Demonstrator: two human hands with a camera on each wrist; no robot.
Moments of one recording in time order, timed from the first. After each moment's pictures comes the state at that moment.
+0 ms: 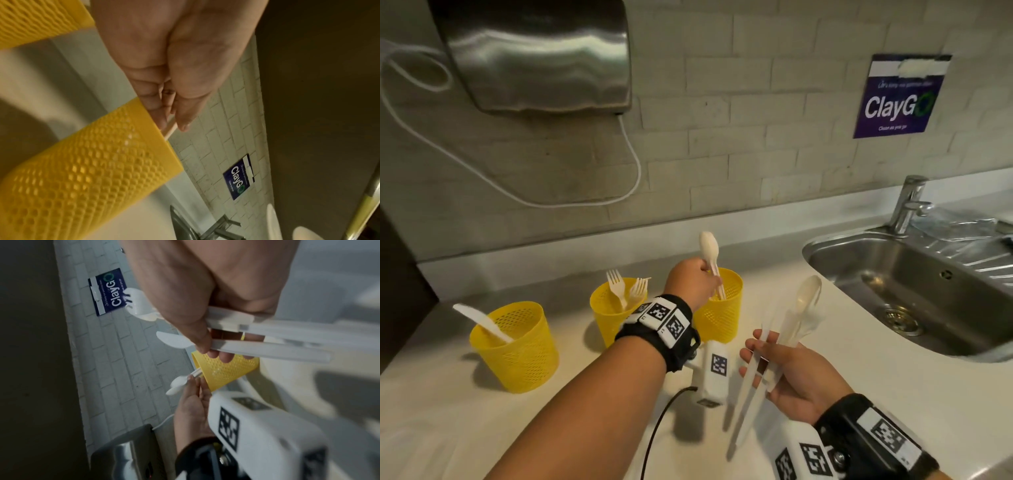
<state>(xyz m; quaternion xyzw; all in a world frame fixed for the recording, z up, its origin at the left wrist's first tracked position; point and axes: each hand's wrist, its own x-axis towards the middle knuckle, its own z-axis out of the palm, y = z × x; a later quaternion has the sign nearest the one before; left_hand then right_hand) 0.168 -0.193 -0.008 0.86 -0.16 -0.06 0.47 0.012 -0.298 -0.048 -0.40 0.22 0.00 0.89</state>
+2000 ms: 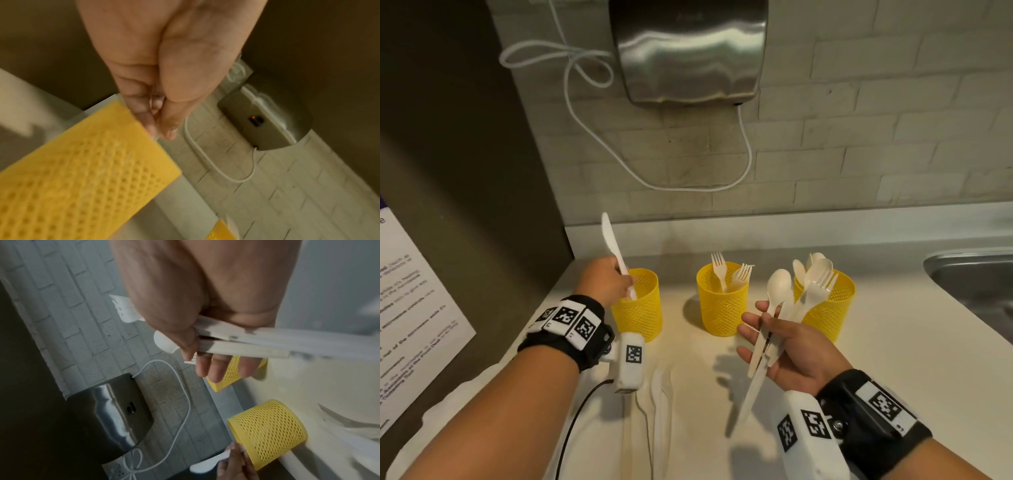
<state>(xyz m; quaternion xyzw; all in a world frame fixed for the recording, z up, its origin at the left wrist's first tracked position) 0.158 0.065 0.015 0.91 0.10 0.07 0.39 0.071 -0.198 -0.040 -0.42 0.12 0.13 0.89</state>
